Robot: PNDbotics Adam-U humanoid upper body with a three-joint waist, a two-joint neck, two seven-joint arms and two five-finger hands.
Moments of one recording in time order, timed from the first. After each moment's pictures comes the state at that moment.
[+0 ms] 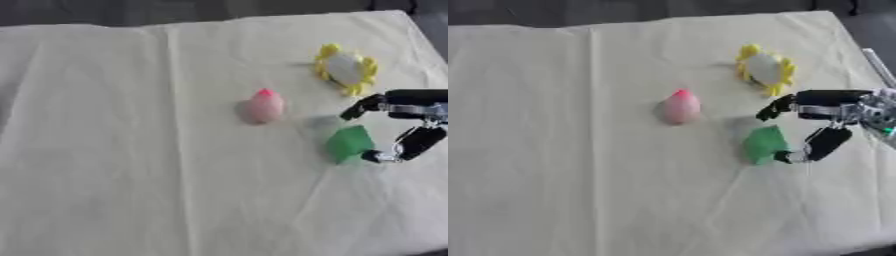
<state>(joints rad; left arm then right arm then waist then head) -0.45 0.46 0.01 -1.64 0.20 0.03 0.32 0.01 -1.16 0.05 -1.75 0.24 -0.24 0.42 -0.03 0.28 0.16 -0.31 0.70</state>
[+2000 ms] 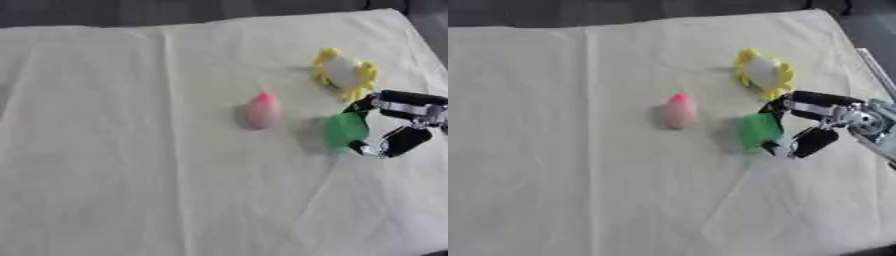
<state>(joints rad) -0.45 0.45 0.00 -1.65 0.20 0.03 0.32 0.02 -1.12 0.02 -1.78 0.08 -0.14 0.30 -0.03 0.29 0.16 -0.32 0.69</state>
